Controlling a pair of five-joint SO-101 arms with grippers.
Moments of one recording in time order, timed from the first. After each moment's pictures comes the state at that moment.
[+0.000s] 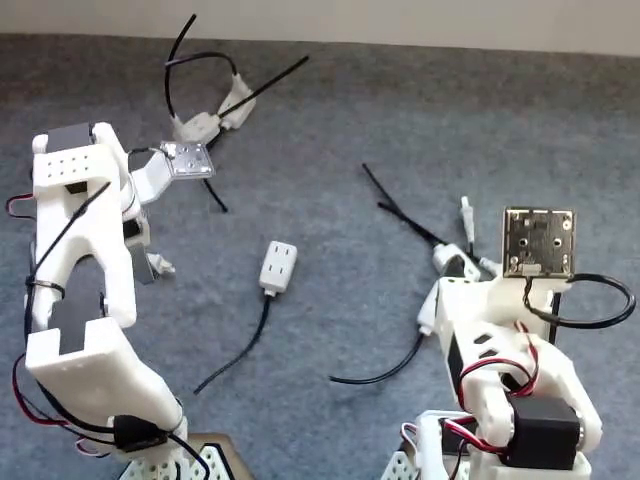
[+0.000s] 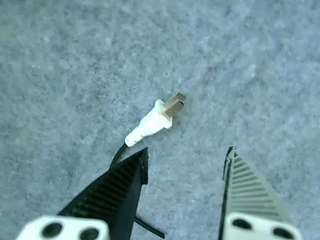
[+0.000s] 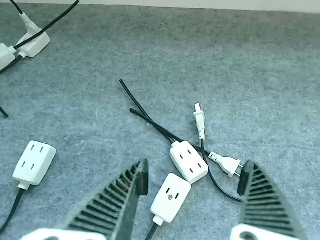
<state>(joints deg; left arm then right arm) -20.4 15.3 -5.9 90.2 -80.7 -1.3 -73.1 38.2 79.3 4.4</state>
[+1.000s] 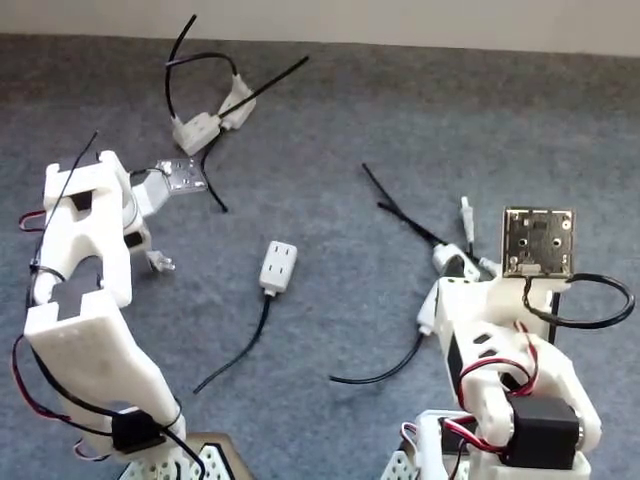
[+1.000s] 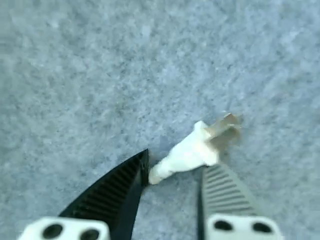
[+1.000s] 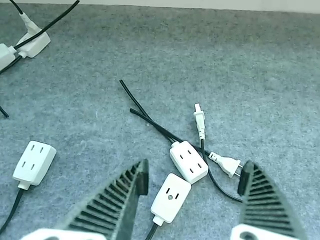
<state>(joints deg) -23.3 26.8 -1.1 69.9 -80.8 -1.3 -73.1 38.2 79.3 4.4</state>
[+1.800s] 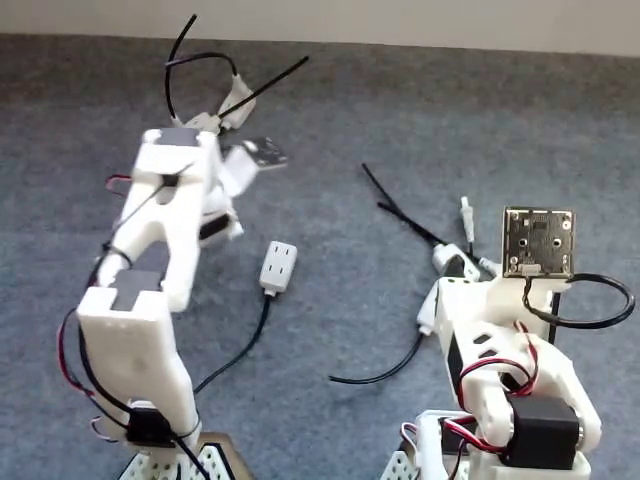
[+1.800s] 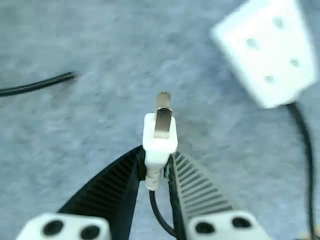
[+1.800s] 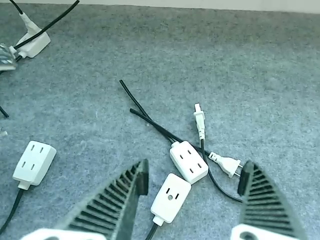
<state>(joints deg) -2.6 26.8 -9.2 86.8 -49.9 -1.3 -73.1 38.2 79.3 4.4</state>
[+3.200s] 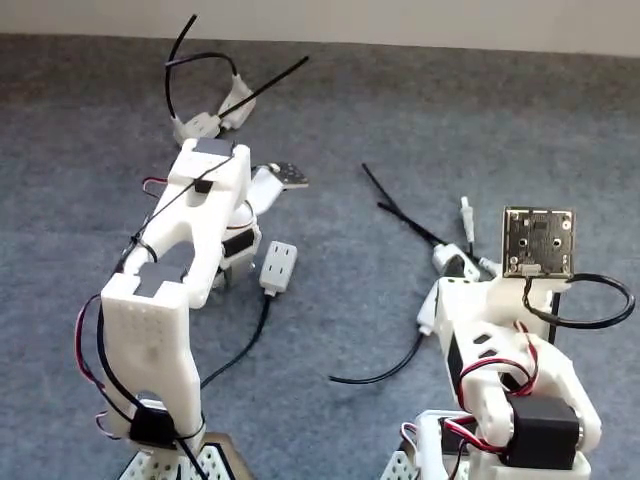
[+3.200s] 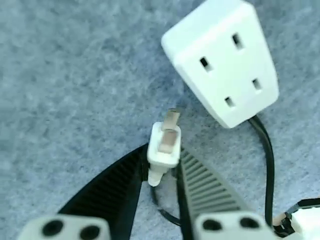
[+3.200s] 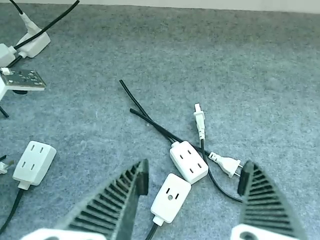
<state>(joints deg) 2.2 33.1 -10.5 92.3 -41.4 -1.3 -73.1 38.2 79.3 4.4</state>
